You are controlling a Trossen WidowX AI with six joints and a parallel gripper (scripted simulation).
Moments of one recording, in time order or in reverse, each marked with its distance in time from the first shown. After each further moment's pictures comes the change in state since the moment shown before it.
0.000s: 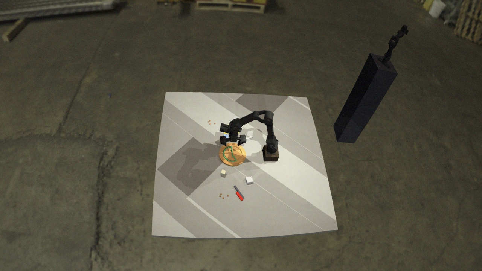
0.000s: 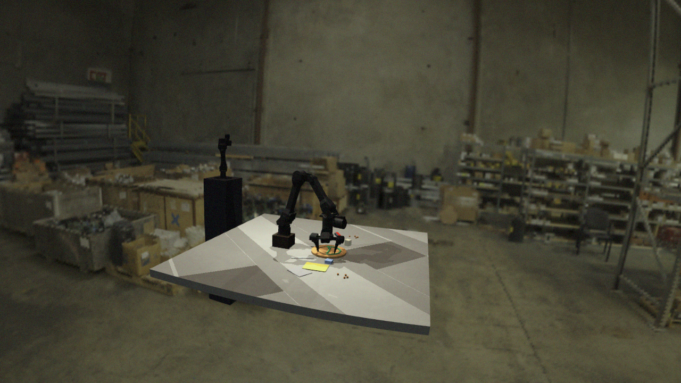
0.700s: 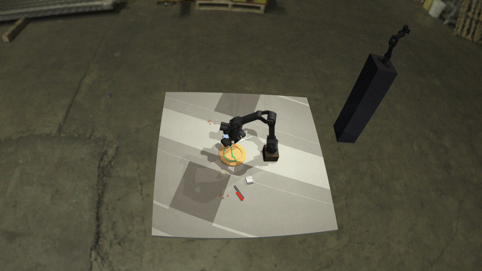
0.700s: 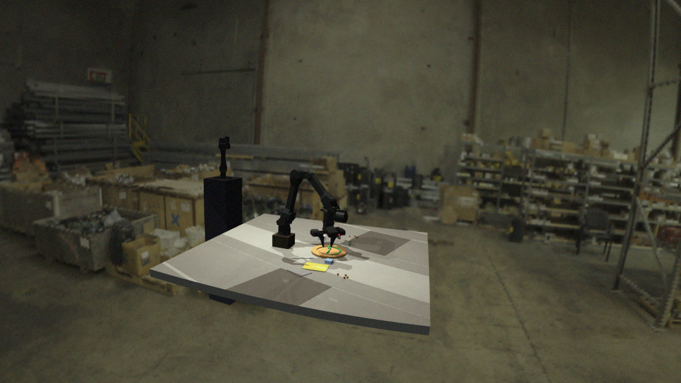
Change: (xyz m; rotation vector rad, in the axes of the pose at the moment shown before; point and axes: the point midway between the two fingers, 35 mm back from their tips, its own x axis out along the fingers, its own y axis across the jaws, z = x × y) arm -0.031 0.002 -0.010 -0.501 0.001 -0.001
